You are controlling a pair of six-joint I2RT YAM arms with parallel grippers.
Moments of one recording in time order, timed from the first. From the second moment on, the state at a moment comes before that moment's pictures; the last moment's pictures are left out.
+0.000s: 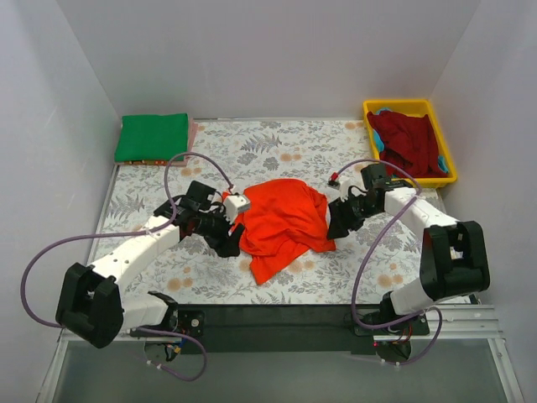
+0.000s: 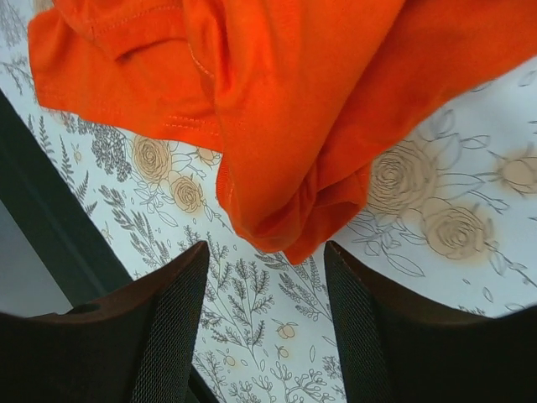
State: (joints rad) left arm -0.44 1.22 0.81 -0.66 0.53 0.28; right arm 0.19 1.48 0.92 -0.71 -0.71 -0.39
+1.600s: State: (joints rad) left arm -0.11 2.08 1.87 -0.56 0.55 -0.10; right arm 0.05 1.85 1.67 -0.80 -0.81 -0.34
